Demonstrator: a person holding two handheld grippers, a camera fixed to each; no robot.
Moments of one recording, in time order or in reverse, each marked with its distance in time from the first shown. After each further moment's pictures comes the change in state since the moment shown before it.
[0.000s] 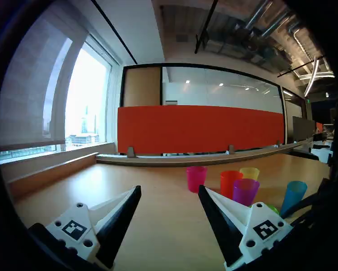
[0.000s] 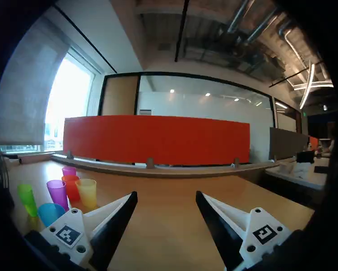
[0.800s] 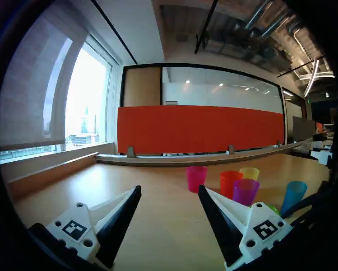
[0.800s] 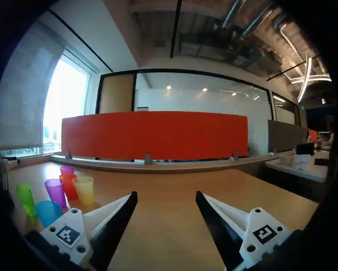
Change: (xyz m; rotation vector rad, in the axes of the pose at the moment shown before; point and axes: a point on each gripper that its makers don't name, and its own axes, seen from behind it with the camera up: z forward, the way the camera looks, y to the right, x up) left arm 0.000 0.000 0.000 0.000 0.000 0.001; right arm -0.010 0.013 0.000 -0.012 -0.020 0.044
